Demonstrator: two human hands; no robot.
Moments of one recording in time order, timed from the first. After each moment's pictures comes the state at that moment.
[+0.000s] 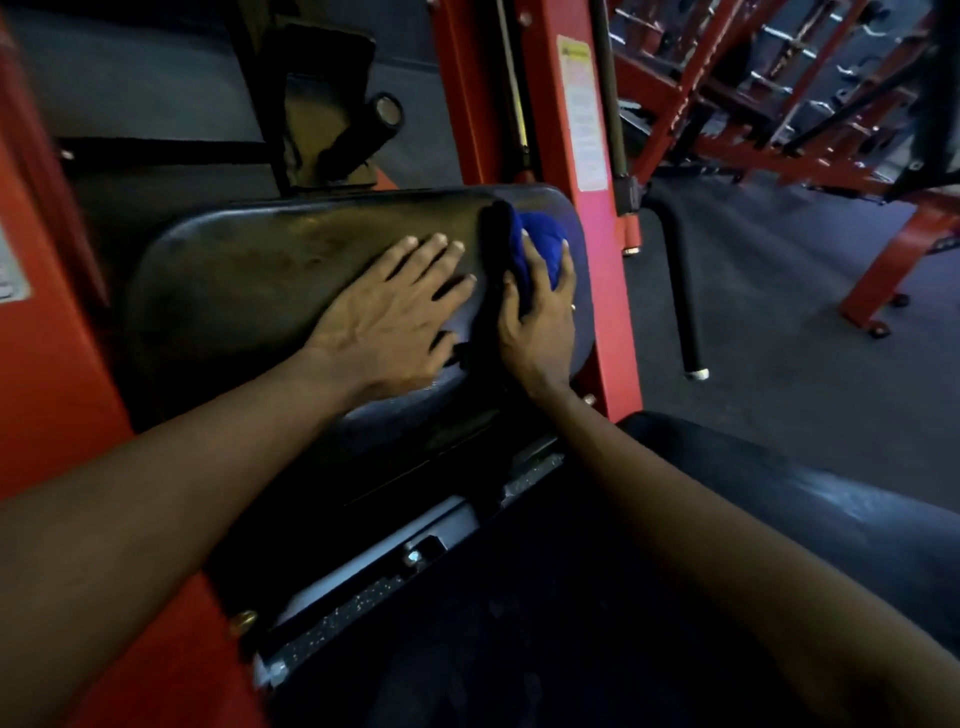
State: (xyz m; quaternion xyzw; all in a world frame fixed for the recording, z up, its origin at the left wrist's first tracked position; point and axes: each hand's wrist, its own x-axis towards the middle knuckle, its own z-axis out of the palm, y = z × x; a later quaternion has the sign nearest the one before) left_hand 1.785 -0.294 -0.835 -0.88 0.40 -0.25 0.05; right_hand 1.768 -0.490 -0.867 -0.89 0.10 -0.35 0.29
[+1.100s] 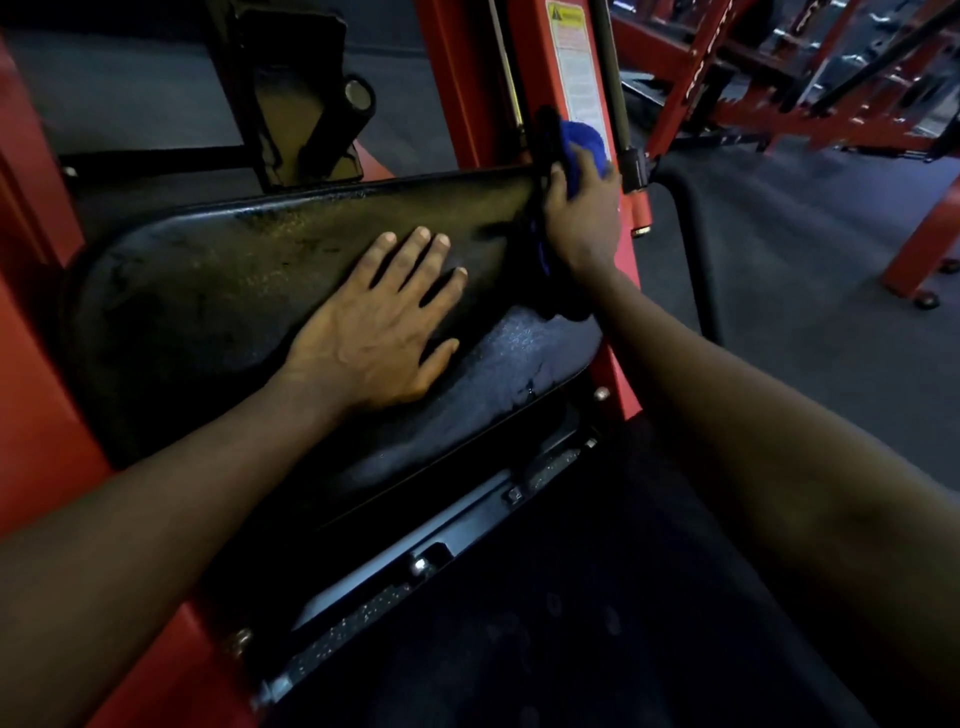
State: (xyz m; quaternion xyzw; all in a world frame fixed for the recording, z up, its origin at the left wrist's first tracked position) left_hand 1.783 -0.302 -0.847 -0.88 0.38 -0.28 0.10; right_hand 1.857 -0.558 -0.810 -0.87 0.14 -0.35 0.30
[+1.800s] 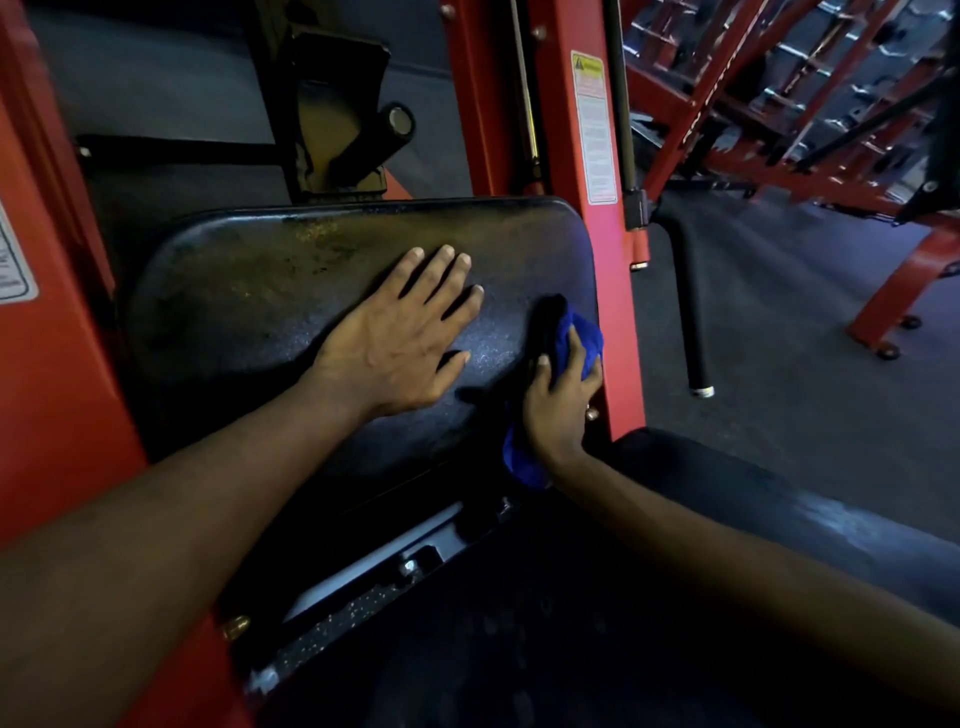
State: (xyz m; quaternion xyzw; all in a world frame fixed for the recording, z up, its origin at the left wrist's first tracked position) left_hand 1.783 -0.302 -0.851 -0.87 0.38 -0.29 0.10; right_hand 1.724 -0.501 -0.911 -0.83 0.27 -0.28 0.40
